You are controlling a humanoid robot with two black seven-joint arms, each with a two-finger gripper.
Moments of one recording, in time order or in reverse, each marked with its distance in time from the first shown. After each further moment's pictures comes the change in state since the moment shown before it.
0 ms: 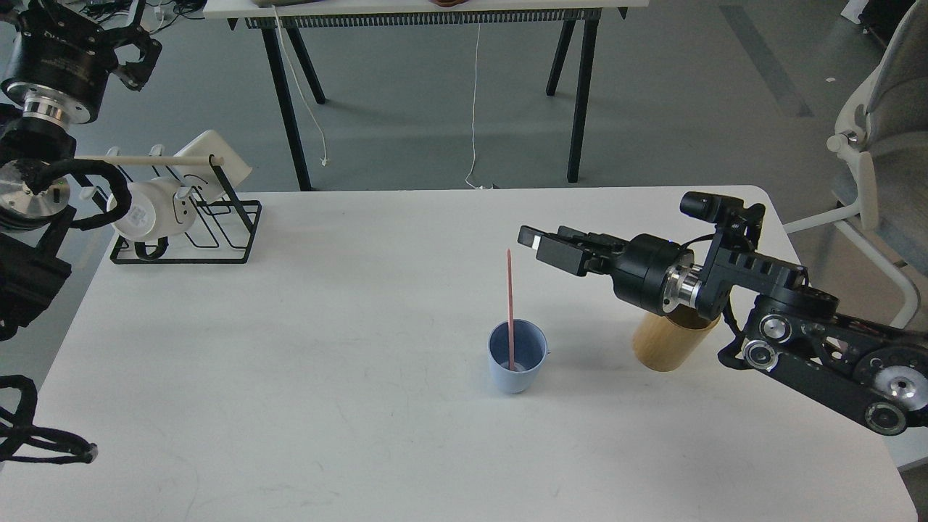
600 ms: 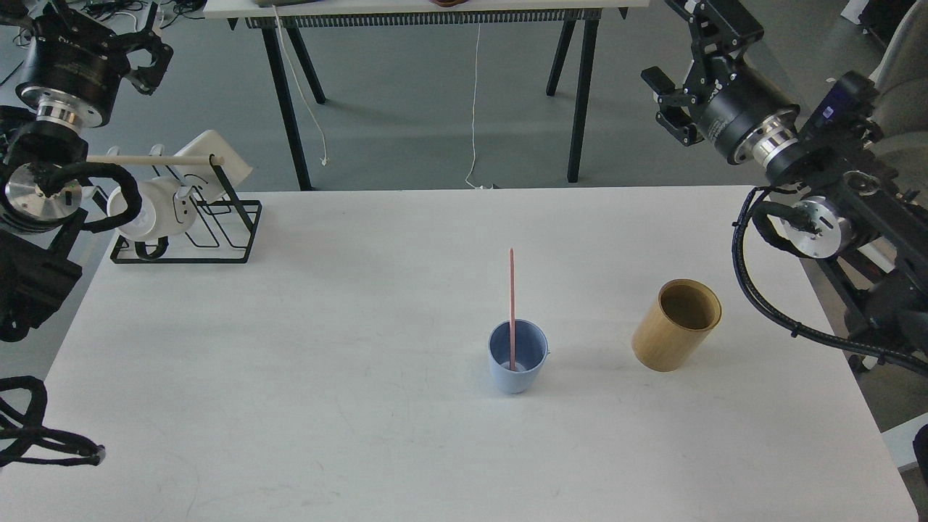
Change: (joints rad) left arm 0.003 -0.033 0.003 0.002 0.001 0.000 0.000; right arm 0.055 0.165 0.484 -0.376 0.900 0.024 0.027
